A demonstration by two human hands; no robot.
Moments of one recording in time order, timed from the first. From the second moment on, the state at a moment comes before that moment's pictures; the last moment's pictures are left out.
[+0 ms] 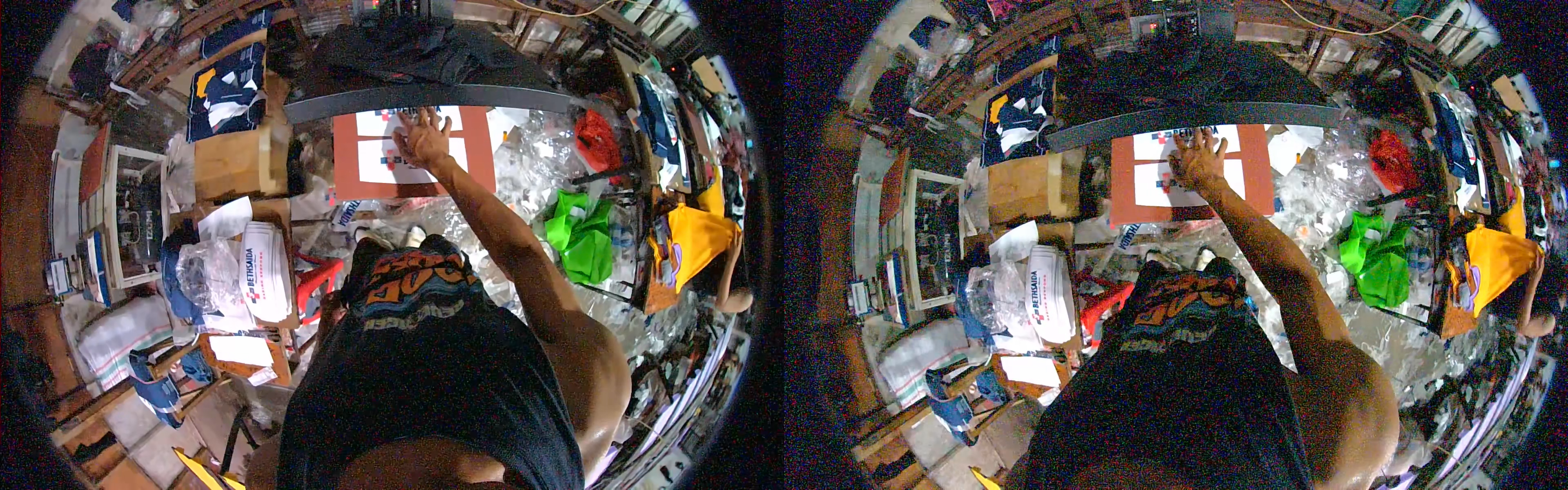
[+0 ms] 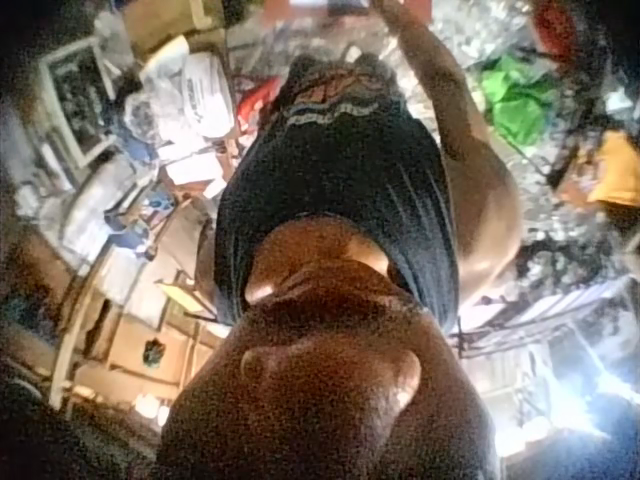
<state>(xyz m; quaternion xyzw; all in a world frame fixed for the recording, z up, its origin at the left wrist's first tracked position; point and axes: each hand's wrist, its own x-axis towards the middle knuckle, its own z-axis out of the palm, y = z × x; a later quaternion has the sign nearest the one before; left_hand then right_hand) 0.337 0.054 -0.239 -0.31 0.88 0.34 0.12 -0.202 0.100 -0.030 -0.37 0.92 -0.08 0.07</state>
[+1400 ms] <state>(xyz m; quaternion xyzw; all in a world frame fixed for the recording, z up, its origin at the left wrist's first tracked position) -0.026 -0.016 -0.016 -0.11 0.93 0.26 -0.21 -0.211 0.241 -0.016 -0.47 0.87 -0.16 0.07</state>
